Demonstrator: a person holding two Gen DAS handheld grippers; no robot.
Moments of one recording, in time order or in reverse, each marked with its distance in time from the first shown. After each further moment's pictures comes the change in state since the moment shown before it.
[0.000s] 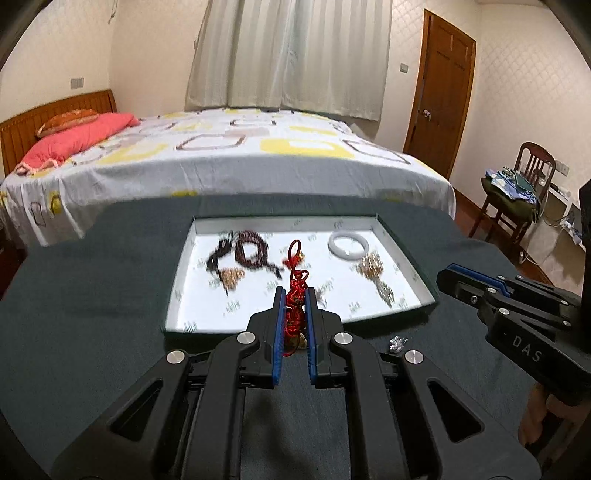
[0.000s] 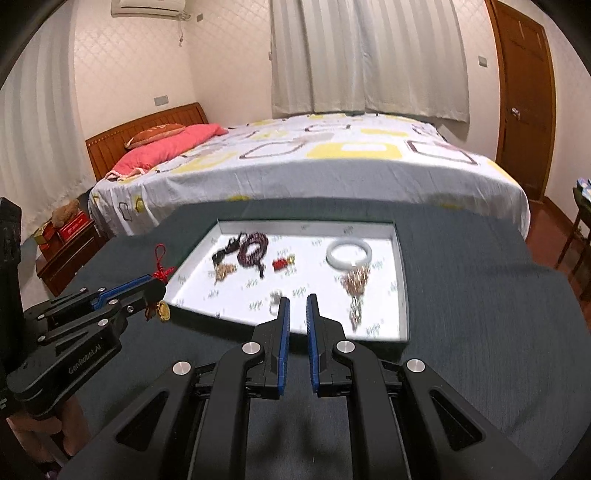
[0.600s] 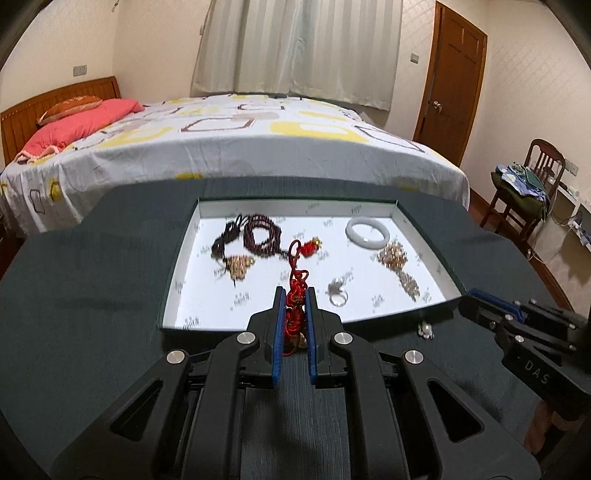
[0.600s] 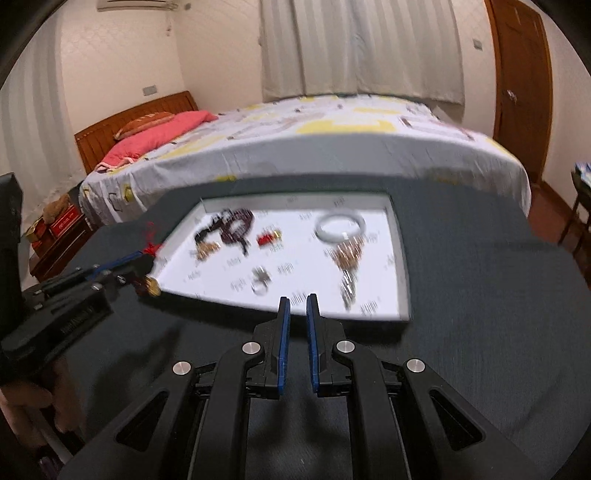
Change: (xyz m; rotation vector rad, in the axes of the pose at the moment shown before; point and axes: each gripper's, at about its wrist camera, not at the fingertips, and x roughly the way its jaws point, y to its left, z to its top) left arm 0.031 0.015 -0.015 -0.029 0.063 0.013; right arm 0.028 -0.016 -0.026 0.043 0.080 -0.024
